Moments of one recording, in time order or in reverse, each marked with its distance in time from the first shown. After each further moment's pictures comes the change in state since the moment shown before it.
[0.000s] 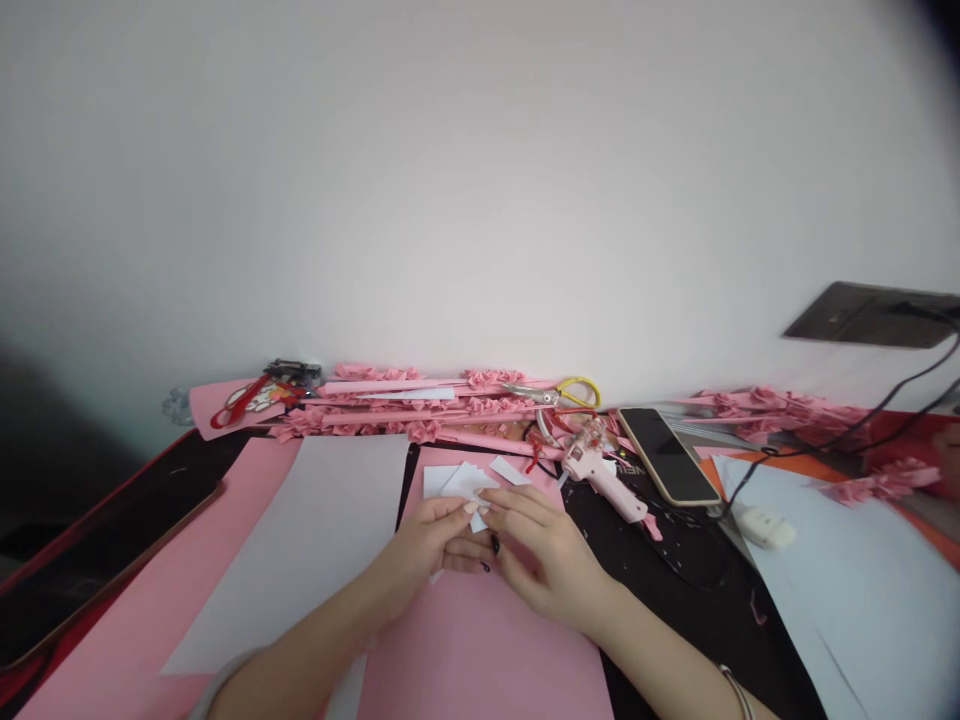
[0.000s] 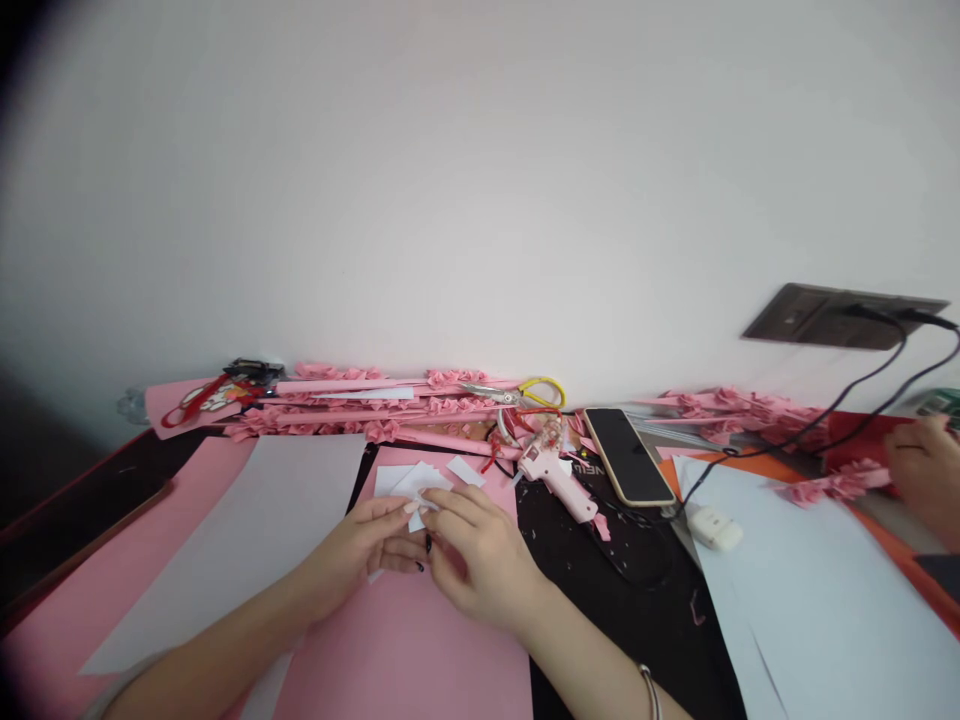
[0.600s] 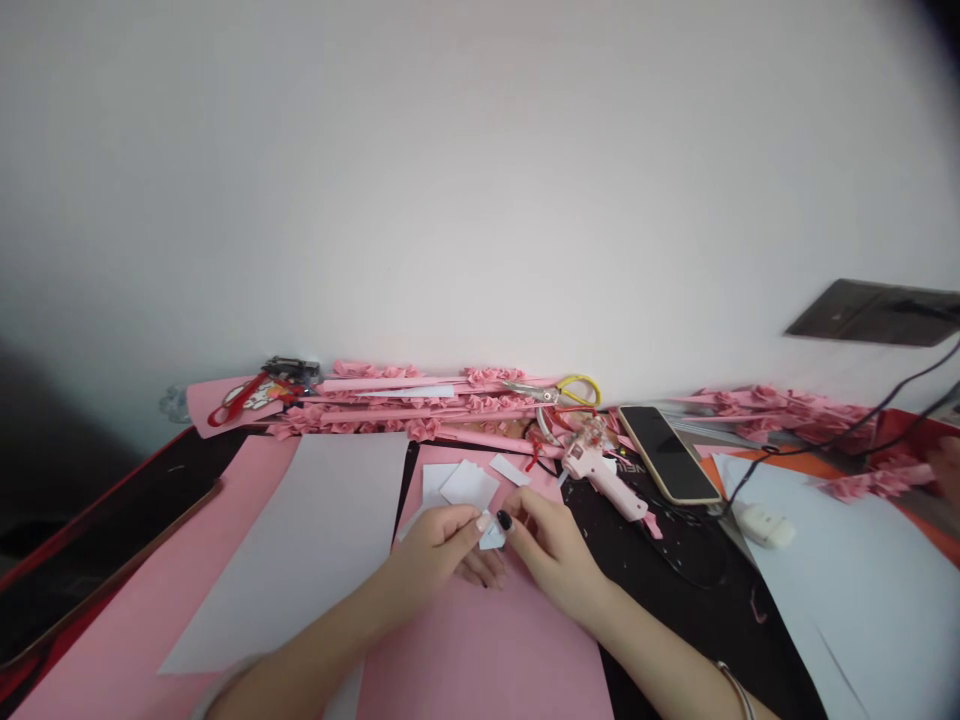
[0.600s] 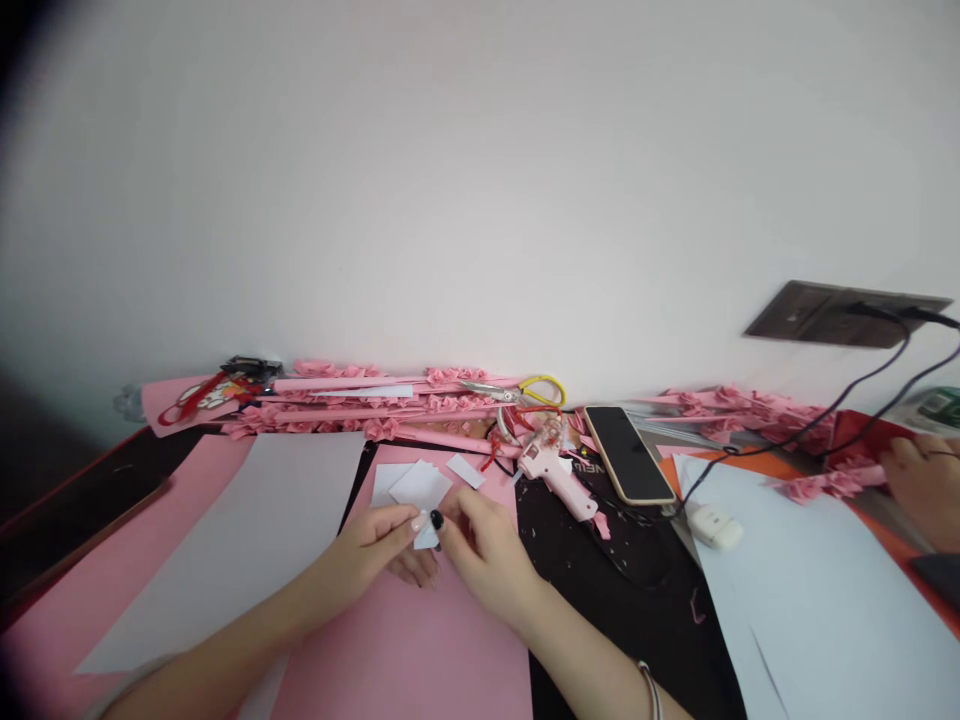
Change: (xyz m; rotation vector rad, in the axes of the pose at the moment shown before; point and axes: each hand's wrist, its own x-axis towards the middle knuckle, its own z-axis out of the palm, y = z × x) left_hand -0.006 0.002 0.010 0.350 -0.038 0.077; right_hand -0.002 0.004 0.008 0.239 0.083 0.323
